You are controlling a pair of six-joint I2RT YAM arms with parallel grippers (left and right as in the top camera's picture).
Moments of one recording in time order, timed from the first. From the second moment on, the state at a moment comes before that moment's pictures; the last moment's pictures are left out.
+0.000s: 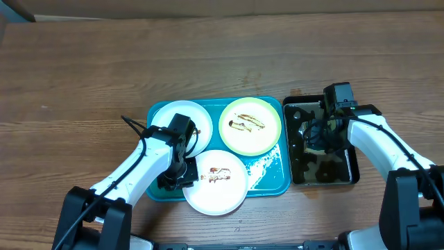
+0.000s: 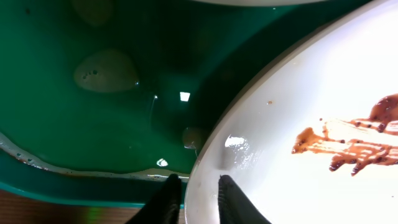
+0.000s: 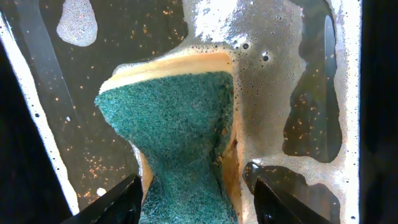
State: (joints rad) left arm -0.34 1.56 0.84 -0.99 0.12 -0.52; right arm 0.10 1.66 0.96 -0.71 -0.01 0.25
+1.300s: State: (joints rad) left arm -0.34 1.56 0.84 -0.98 0.13 -0.52; right arm 0.10 1.71 1.01 -0.82 -0.05 0.28
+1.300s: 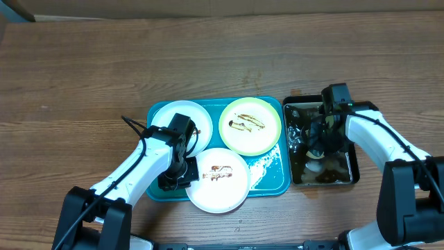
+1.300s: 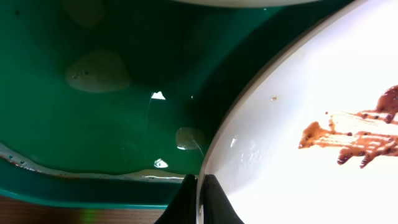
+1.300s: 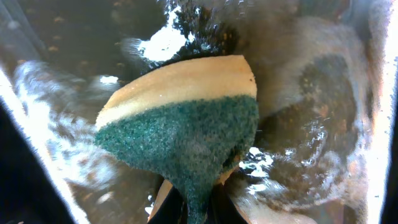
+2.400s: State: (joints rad) left arm -0.34 1.56 0.84 -0.97 0.14 -0.52; right arm 0.73 1.62 1.18 -0.74 -0.43 0.52
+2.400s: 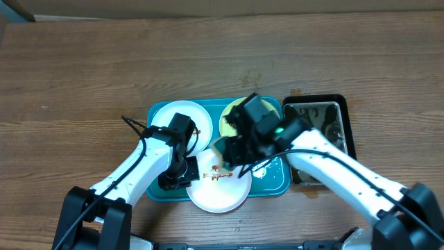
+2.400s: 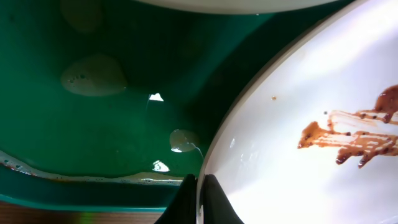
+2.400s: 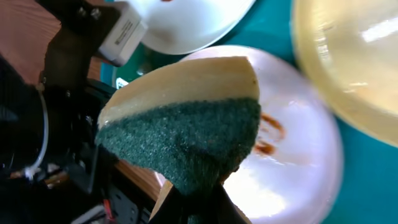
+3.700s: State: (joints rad) left arm -0.34 1.56 0.84 -0.97 0.14 -0.52; right arm 0.88 1.86 1.05 -0.39 -0.45 0.92
